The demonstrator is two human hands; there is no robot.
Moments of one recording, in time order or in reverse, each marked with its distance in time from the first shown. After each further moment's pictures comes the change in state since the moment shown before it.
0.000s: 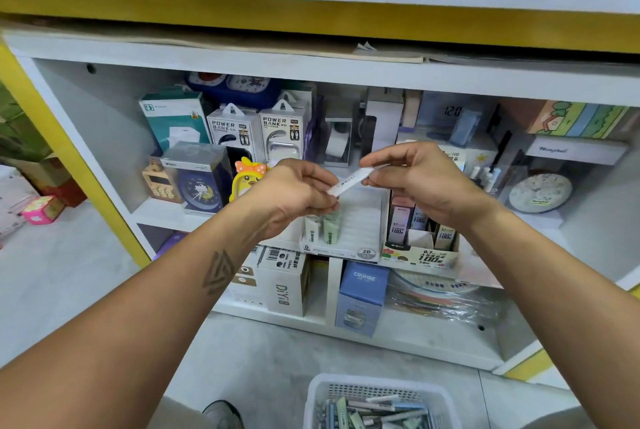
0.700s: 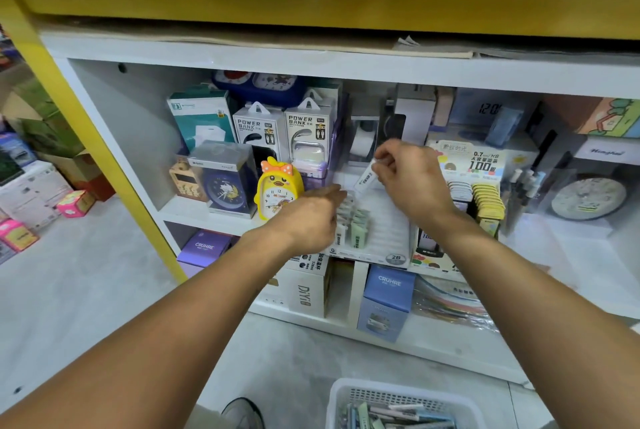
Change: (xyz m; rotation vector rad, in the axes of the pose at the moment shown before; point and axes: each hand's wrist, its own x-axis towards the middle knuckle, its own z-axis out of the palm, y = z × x) left_hand 0.013 -0.036 -0.020 1.222 -0.070 0.252; right_hand 0.043 0.034 0.043 -0.771 0.311 -0.321
